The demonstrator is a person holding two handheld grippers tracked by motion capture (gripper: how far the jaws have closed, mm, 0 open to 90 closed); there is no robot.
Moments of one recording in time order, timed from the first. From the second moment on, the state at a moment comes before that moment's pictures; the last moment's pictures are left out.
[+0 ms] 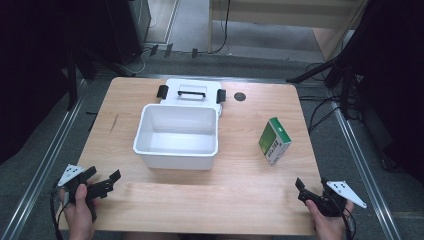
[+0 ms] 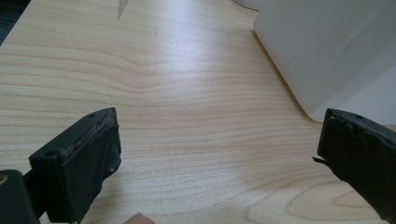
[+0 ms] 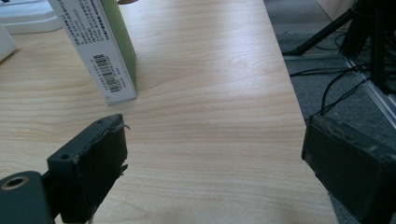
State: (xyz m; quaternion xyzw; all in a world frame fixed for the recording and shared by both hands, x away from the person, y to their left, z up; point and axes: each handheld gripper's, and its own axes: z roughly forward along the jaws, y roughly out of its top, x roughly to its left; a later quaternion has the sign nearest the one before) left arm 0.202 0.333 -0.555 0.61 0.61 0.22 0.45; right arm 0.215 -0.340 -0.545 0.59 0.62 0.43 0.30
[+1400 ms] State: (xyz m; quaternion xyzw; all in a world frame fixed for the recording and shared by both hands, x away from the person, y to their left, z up) left arm 0.201 0.333 -0.555 0.61 0.61 0.22 0.45; right arm 0.301 -0.250 -0.430 0.53 0.84 0.11 0.09
